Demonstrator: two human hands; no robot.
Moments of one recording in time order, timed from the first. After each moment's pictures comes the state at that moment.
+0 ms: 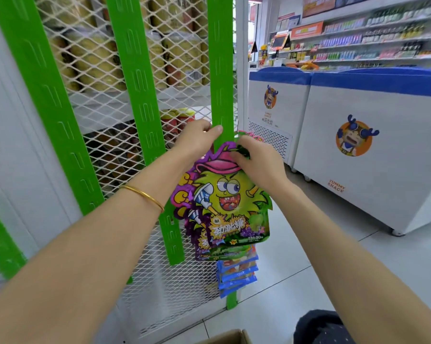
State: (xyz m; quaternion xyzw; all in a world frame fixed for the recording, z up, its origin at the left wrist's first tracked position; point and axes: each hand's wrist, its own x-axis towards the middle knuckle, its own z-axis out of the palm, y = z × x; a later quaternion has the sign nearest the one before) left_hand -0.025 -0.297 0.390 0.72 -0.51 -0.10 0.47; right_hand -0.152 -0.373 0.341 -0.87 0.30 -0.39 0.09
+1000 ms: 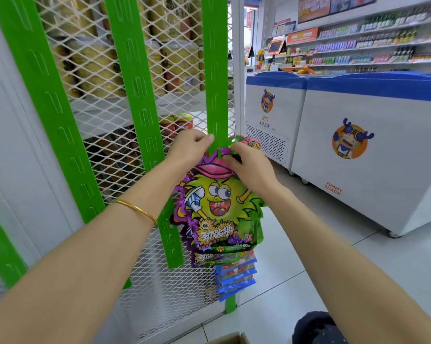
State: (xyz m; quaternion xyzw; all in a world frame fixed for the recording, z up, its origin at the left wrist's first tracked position) left_hand -0.016 -0.292 0.378 0.70 -0.51 -0.08 0.49; right_hand -0.142 -0.372 0.338 -0.87 0.29 -0.38 0.12
